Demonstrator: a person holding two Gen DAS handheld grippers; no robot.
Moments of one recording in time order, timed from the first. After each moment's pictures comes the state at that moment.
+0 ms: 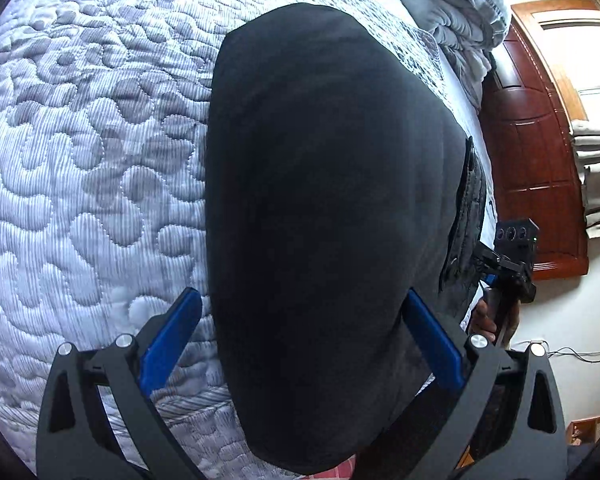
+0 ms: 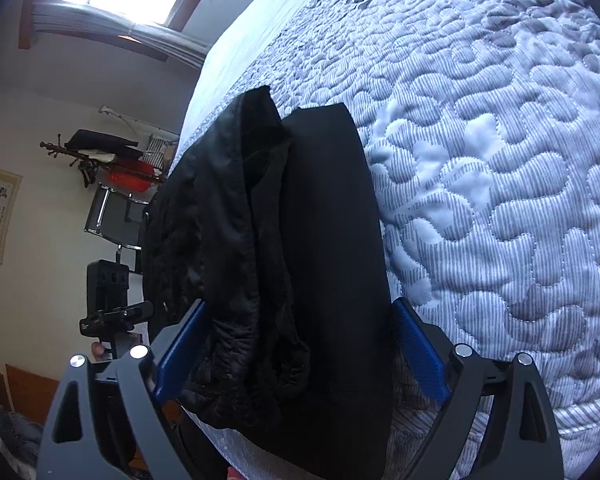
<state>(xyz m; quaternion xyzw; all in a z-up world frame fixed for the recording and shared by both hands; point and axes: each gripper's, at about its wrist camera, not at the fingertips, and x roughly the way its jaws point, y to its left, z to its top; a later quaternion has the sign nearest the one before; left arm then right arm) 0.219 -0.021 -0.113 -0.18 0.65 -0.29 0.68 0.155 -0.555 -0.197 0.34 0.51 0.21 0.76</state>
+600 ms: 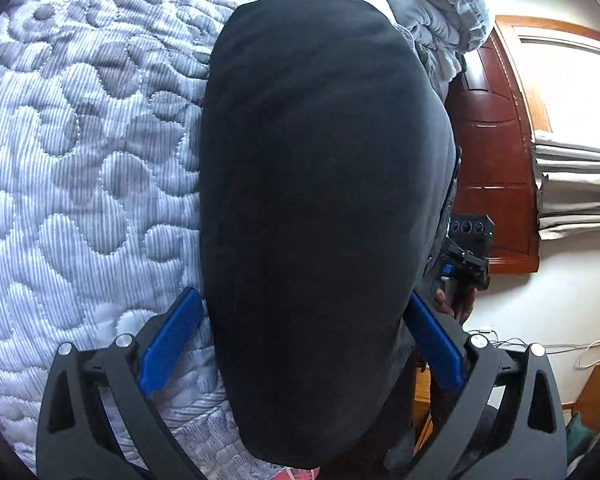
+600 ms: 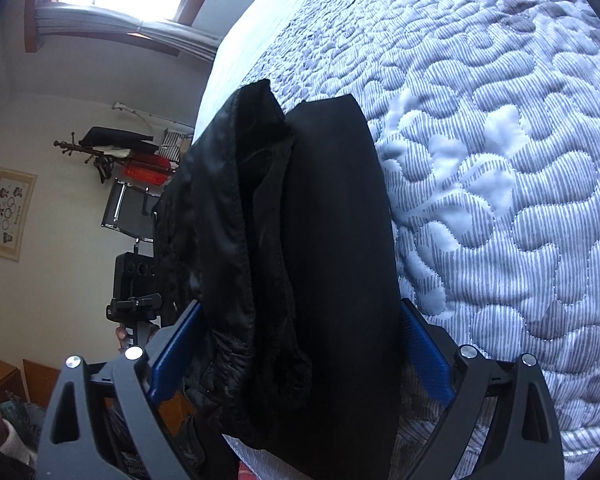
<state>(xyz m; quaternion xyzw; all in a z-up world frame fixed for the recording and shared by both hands) 0.219 0.004 -0.137 -0.25 0.66 -0.36 0.61 0.159 -0.557 -0.200 0.36 0.52 0.24 0.74</state>
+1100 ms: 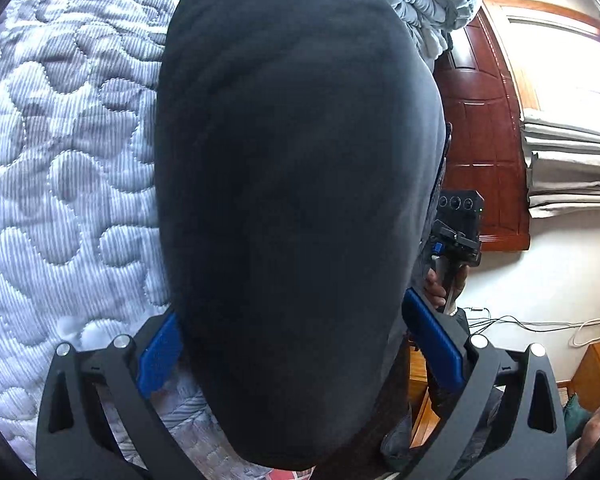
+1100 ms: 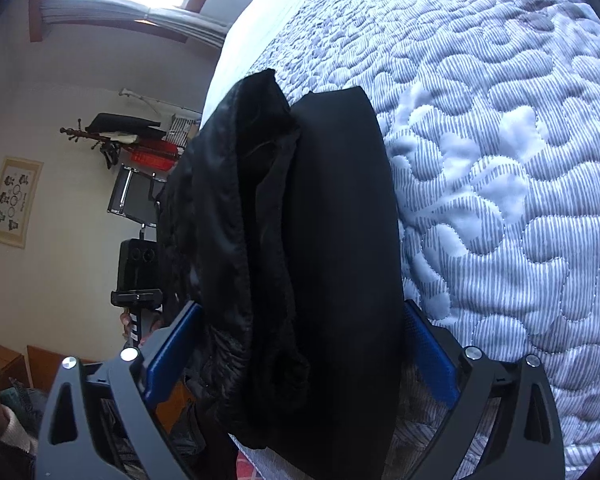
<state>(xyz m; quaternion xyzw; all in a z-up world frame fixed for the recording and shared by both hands) 0.220 -0.019 -0.143 -0.24 0.67 -0.39 0.58 0.171 -0.554 -0.201 0.35 0.53 0.27 0.73</state>
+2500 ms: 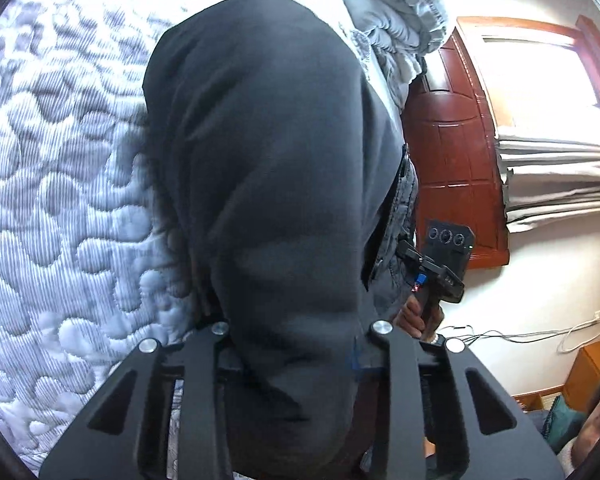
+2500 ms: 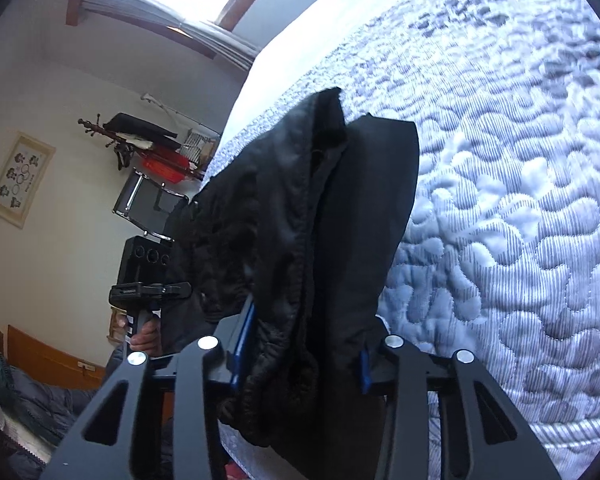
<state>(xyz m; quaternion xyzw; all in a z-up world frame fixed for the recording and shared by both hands) 0.217 -0.018 -0.118 -0.28 0.62 -0.41 0.61 0.141 -0.541 -0.166 0.32 0.45 0.27 0.79</state>
